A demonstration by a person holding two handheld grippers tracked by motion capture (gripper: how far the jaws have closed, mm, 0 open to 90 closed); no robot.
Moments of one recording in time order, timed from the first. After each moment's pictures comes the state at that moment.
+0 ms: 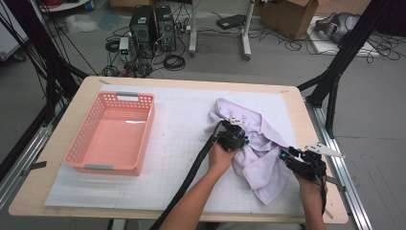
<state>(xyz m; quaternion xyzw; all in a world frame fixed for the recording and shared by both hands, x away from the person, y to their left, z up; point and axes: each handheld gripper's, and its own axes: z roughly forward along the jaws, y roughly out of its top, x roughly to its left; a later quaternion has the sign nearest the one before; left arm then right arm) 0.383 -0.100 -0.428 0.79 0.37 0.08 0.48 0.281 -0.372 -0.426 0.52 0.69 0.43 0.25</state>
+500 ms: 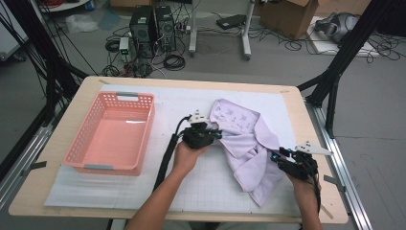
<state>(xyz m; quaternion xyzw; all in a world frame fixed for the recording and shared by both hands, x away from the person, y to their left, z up) 0.363 0.013 -0.402 0.76 0.36 0.09 0.54 0.286 -0.348 -0.429 0.48 0.73 0.43 0.22</state>
